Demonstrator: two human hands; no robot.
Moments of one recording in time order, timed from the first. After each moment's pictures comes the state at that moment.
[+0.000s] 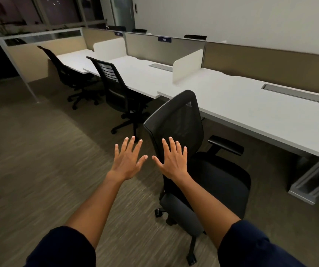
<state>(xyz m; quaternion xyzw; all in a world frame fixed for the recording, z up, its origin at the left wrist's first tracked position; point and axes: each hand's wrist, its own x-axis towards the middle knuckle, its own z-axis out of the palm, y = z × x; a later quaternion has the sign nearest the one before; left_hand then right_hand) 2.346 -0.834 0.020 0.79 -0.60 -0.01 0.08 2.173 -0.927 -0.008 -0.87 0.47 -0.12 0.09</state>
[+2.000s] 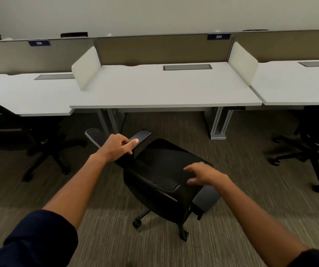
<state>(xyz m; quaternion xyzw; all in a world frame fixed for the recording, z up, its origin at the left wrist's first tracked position) 2.341 -1.011 0.055 0.47 -0.84 -0.23 0.17 2.021 -0.875 0.006 -0.71 0.65 0.06 0.26</state>
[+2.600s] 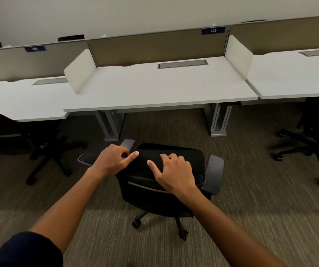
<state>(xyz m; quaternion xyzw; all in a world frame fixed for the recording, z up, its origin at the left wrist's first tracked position) 2.291 -0.970 0.044 0.44 -0.88 -0.11 0.14 2.077 -0.846 0.038 -0.66 0.74 -0.14 0.09</state>
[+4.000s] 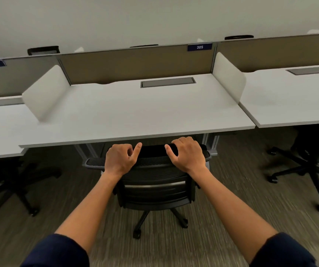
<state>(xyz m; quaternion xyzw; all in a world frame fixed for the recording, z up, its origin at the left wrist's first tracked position) 2.124 -1.210 0.038 0.49 -0.82 -0.05 0.28 1.884 -1.135 0.026 -0.66 0.72 -0.20 -0.06</state>
